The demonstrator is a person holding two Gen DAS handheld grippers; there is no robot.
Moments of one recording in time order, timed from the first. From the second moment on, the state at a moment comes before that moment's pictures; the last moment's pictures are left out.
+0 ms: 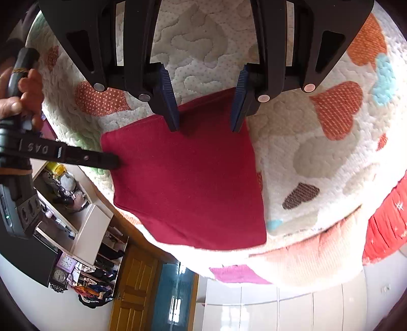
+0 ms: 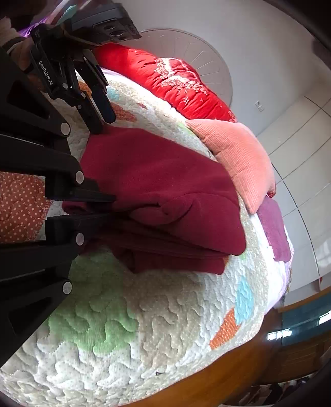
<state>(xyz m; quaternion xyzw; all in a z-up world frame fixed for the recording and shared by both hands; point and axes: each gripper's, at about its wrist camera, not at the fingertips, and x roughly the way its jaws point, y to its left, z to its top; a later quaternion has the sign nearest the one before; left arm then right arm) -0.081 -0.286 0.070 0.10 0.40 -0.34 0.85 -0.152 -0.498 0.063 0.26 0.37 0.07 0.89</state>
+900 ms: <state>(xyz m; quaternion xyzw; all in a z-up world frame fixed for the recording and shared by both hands) -0.030 -0.293 0.059 0.03 0.43 -0.31 0.85 -0.109 -0.501 0.076 0.22 0.34 0.01 0.91</state>
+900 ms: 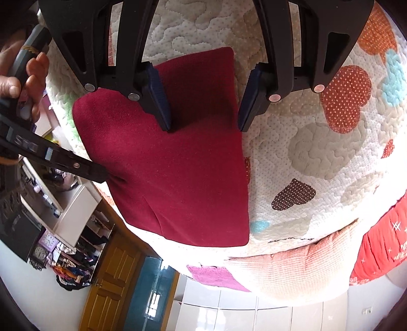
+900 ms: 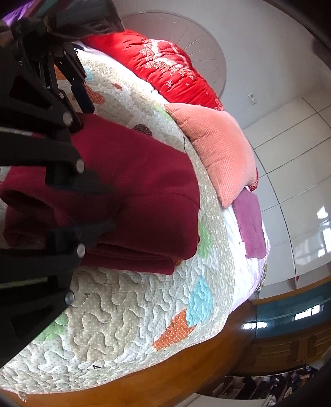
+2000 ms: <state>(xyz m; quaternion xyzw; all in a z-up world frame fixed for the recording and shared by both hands) -0.090 -0.172 0.070 -0.05 0.48 -0.34 0.80 -0.157 -0.402 0.044 0.26 0.40 0.12 0.87</state>
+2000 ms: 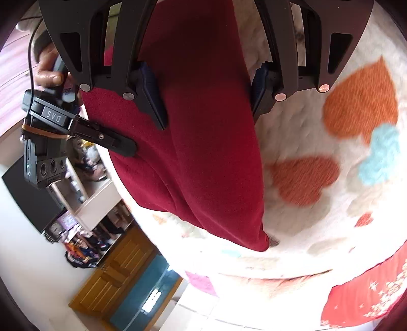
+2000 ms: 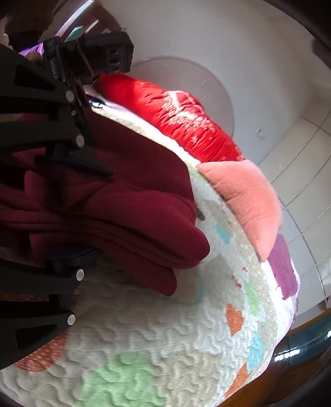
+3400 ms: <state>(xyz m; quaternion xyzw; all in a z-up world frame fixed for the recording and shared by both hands) -0.147 -0.139 0.108 0.00 0.36 -0.17 0.92 -0.248 -0.328 0.103 0.09 0.34 -0.01 0.94</state>
